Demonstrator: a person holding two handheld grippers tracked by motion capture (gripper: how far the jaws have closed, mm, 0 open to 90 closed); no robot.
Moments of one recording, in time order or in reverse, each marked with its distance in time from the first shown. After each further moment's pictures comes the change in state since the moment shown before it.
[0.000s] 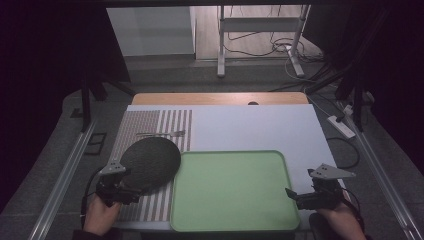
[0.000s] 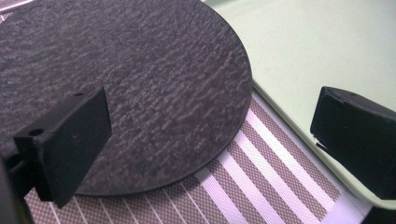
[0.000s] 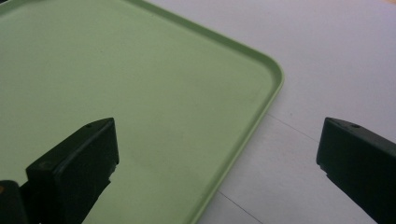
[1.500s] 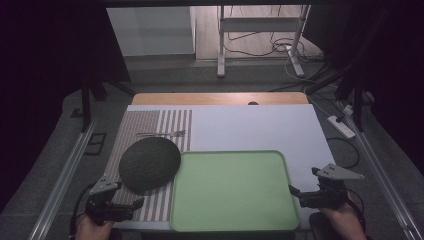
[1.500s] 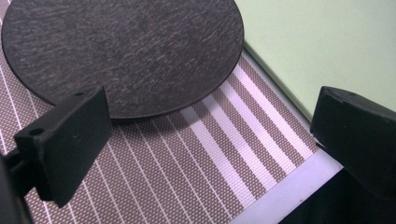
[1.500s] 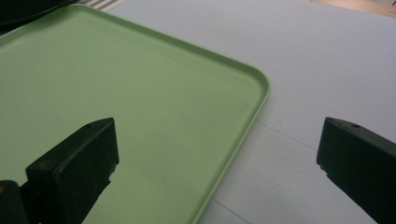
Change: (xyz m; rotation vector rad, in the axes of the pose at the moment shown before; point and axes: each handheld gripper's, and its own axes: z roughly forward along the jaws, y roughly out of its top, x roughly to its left) left arm -0.027 -0.031 -0.031 0.006 0.071 -0.032; right arm -0.005 -0.002 -0.007 -0.070 -0.018 0.060
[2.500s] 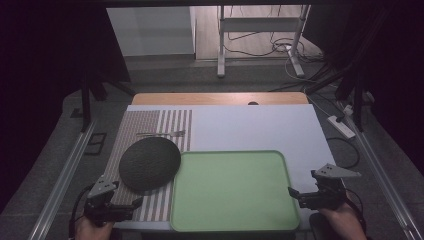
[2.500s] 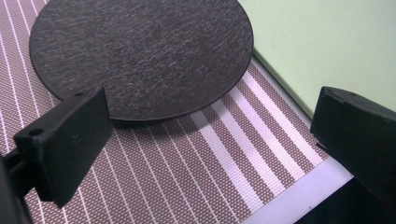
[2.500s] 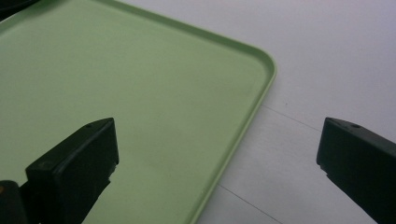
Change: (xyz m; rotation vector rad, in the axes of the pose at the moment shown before) left arm -0.003 -0.003 -0.003 -0.019 0.059 0.002; right arm 0.001 0.000 0.002 0.067 0.008 0.028
